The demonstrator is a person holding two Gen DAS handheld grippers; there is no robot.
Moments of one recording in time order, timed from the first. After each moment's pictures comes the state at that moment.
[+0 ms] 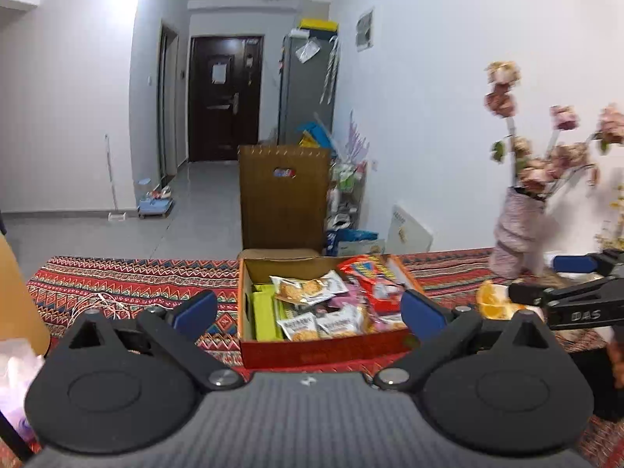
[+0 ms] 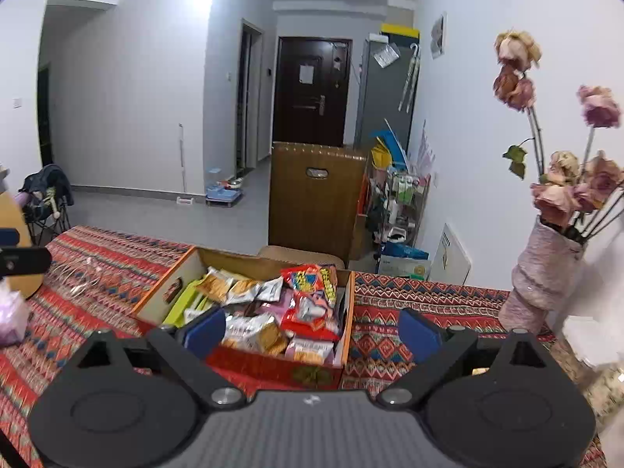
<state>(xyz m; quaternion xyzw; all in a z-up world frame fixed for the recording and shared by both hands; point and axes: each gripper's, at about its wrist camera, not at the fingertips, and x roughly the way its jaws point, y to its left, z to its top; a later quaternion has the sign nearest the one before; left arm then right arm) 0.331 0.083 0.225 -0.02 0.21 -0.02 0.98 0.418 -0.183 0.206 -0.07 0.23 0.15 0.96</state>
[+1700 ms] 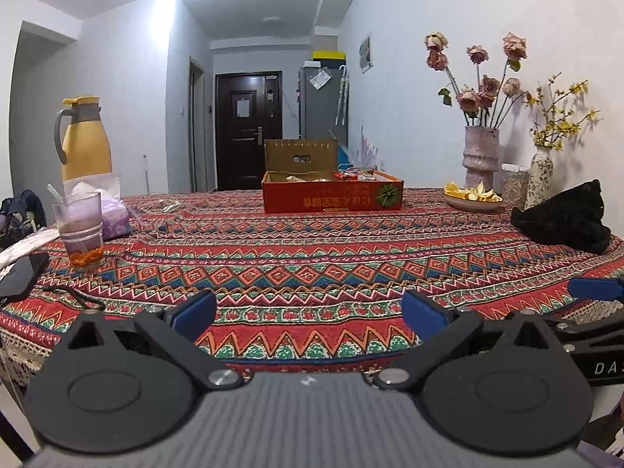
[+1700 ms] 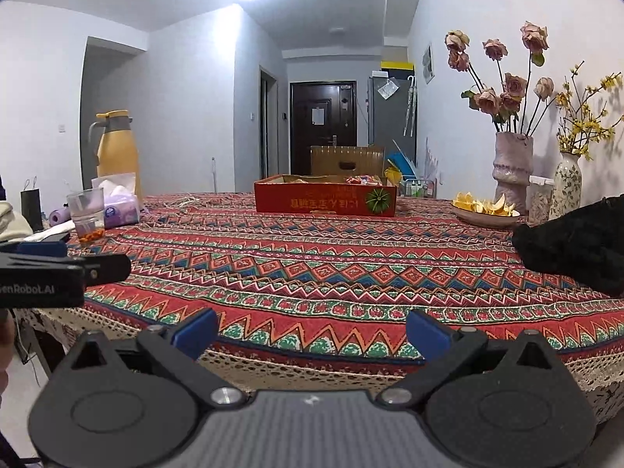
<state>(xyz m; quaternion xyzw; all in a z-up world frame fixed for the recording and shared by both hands) -0.006 0.016 0.005 0.01 0.14 0.03 0.99 0.028 -0.195 -0.015 -0.01 0.16 0.17 0.97</state>
